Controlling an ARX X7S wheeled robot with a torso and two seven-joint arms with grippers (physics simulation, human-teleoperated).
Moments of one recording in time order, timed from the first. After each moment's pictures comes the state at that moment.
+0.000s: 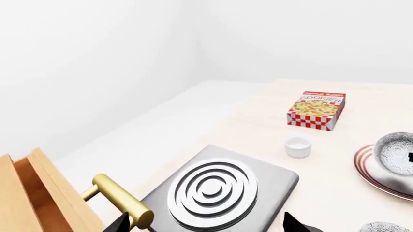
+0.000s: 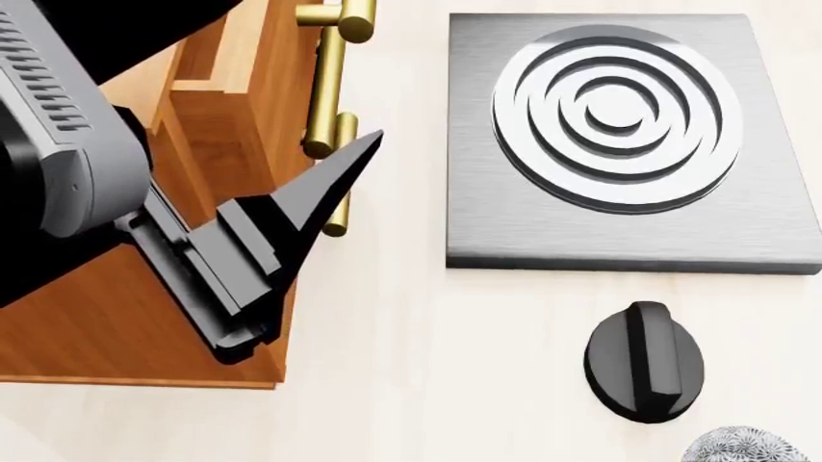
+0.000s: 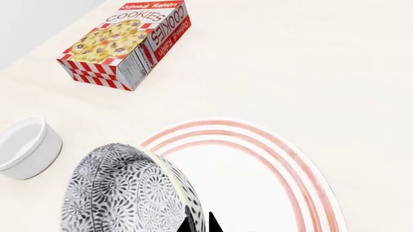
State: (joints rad) left arm -1.41 -0.55 0.54 0.54 -1.36 -1.05 -0.35; right arm 0.04 0.82 0.30 0.17 1.35 0.10 0.68
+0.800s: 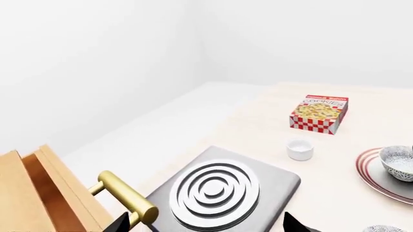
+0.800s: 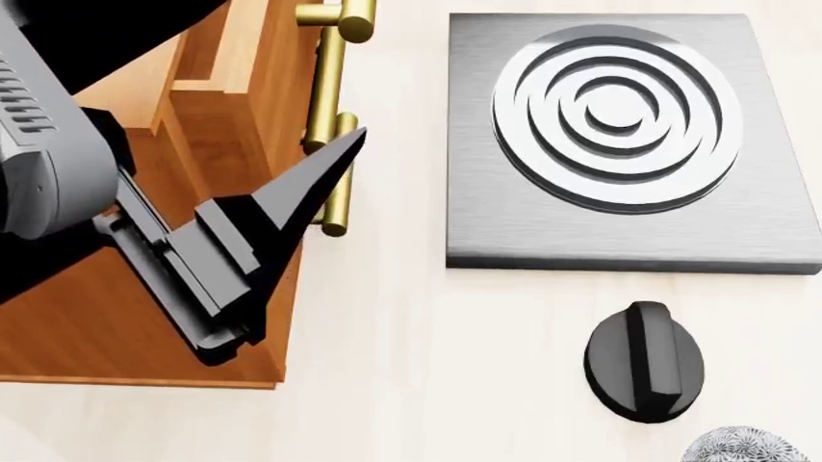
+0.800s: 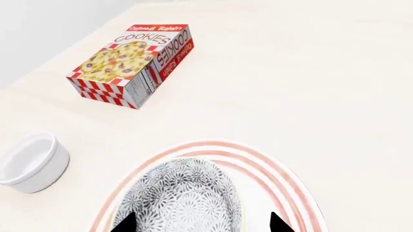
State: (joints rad) left arm -1.39 -0.58 0.53 0.55 -1.37 -1.03 -0.35; right arm -0.02 0.85 0.35 0.09 1.34 0.10 0.71
